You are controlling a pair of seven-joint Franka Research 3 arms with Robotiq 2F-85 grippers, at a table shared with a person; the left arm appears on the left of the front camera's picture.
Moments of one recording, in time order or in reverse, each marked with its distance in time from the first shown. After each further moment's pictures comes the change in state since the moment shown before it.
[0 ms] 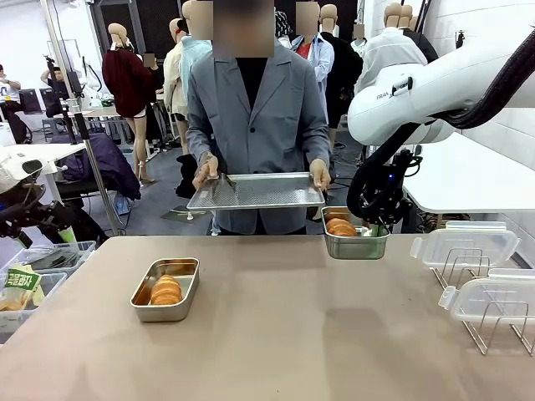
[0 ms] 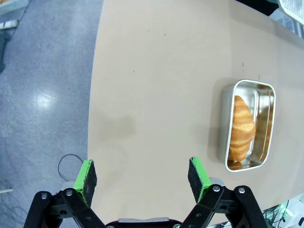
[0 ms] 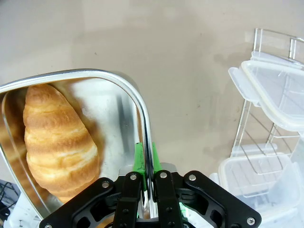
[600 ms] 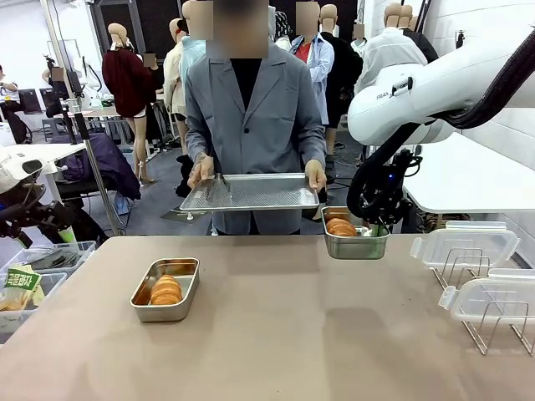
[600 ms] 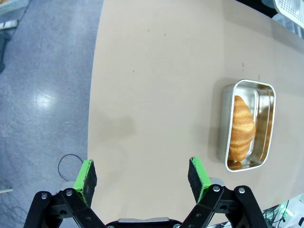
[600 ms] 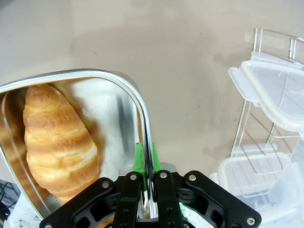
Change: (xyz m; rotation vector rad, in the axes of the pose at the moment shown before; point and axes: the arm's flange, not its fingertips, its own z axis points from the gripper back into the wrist) left arm 0.000 0.000 0.000 0.000 0.000 0.000; right arm 0.000 0.000 0.000 0.000 0.000 0.000
